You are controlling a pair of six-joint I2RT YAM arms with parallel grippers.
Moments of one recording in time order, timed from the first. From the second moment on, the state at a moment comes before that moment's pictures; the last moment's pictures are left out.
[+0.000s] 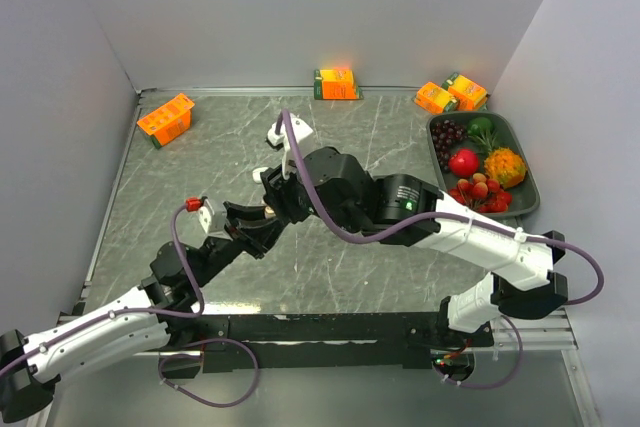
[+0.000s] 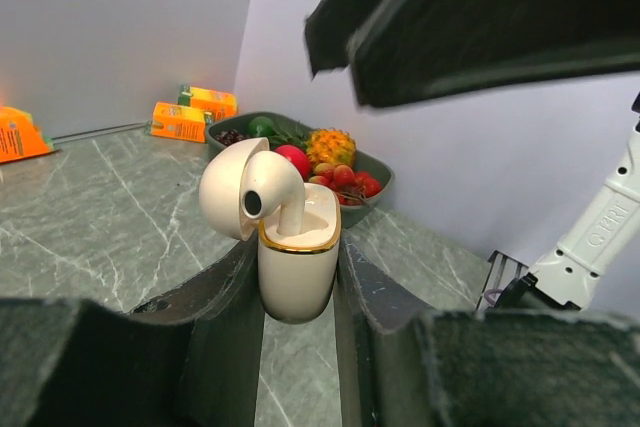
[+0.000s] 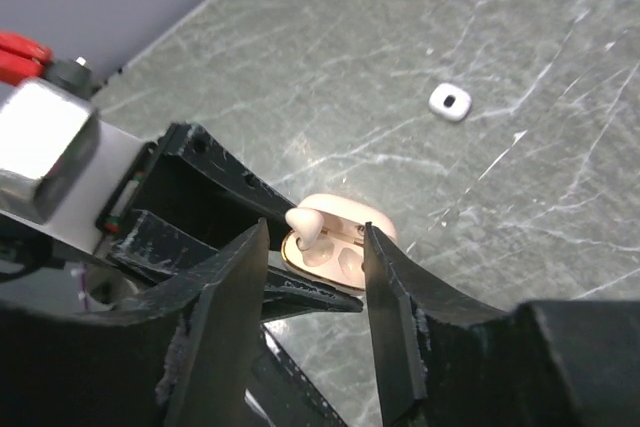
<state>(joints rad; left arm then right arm) -0.96 0.55 0.32 0.60 -0.06 -0.28 1.30 1.47 1.83 -0.78 0.42 0.28</state>
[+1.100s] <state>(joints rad) -0.96 0.51 0.31 0.55 -0.04 -0.26 1.20 1.54 1.82 -0.84 0.18 0.32</state>
